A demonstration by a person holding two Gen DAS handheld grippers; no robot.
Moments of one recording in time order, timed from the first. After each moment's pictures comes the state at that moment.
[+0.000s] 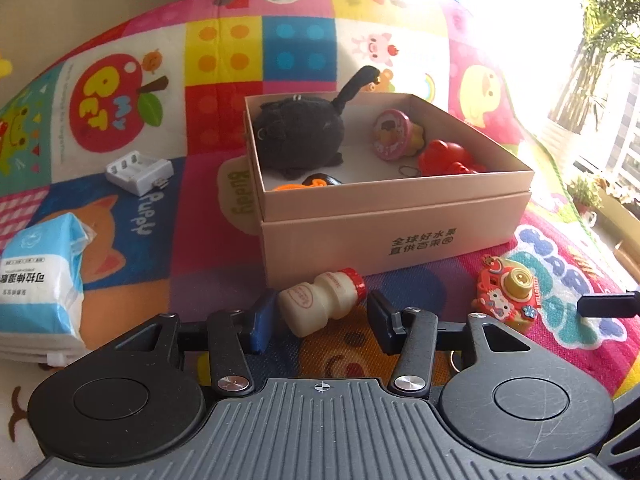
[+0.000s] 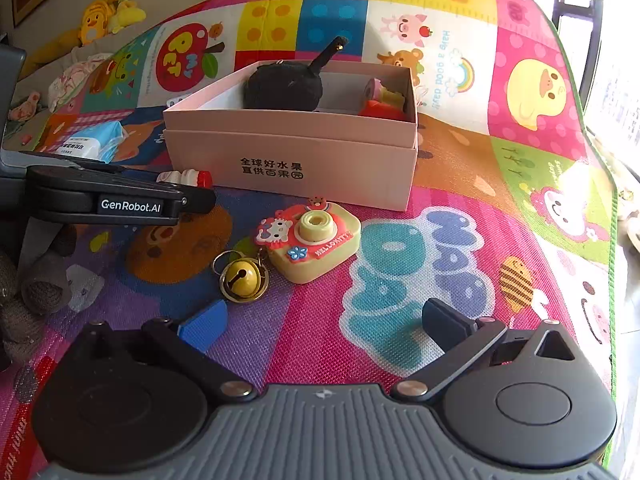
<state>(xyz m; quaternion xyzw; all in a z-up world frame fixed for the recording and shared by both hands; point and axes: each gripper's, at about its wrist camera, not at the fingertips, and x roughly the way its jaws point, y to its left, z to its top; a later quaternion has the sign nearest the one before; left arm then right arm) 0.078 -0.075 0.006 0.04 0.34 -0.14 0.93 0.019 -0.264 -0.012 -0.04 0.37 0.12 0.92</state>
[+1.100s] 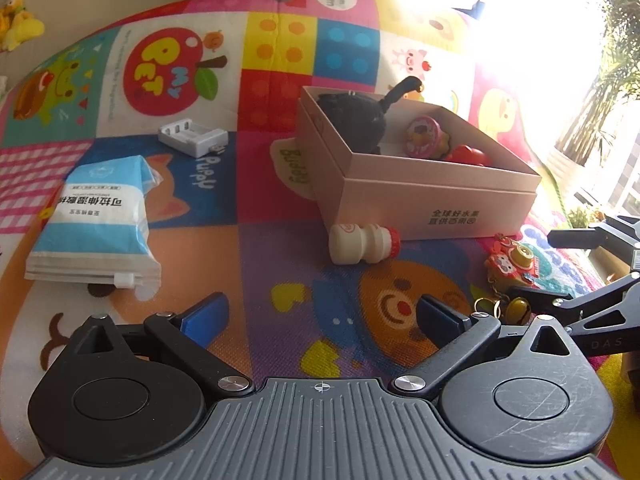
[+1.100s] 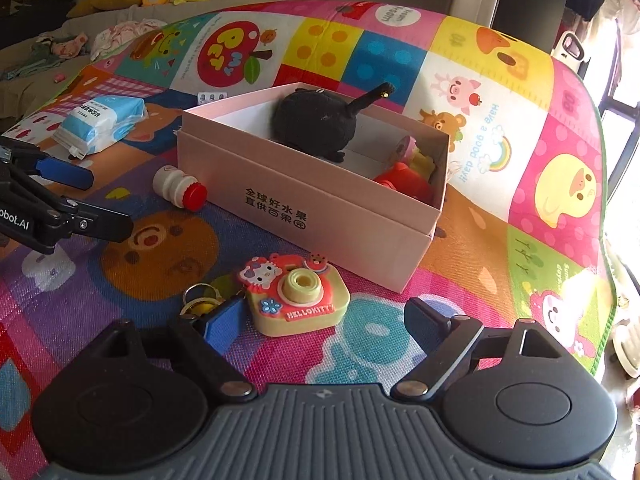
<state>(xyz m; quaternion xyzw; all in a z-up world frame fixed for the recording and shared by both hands) 0.042 -0.023 0.003 -0.03 0.34 -0.12 0.93 0.046 -0.255 -0.006 -0.17 0.31 0.17 0.92</state>
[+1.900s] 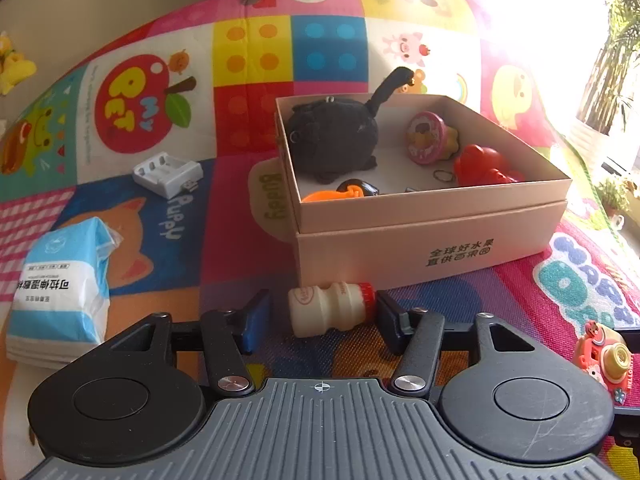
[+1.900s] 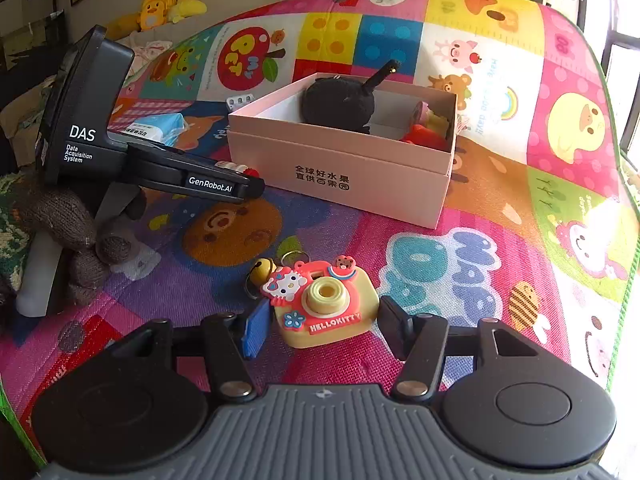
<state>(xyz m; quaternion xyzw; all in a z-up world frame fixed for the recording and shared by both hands) 0.085 -0.074 0.009 0.04 0.34 -0.09 0.93 -0.004 -0.271 0.012 -0.07 0.36 0.20 0.91</state>
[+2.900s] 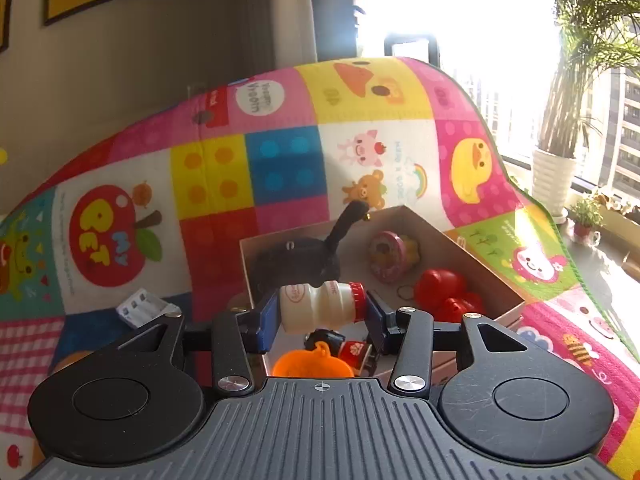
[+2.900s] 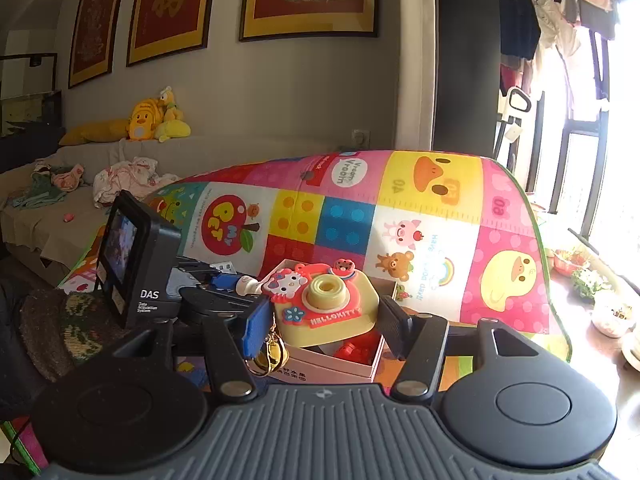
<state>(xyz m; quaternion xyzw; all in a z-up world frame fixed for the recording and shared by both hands) 0.121 -0.101 0.080 0.08 0.25 -0.14 0.95 -0.025 -0.294 0.160 -0.06 0.19 0.16 0.97</state>
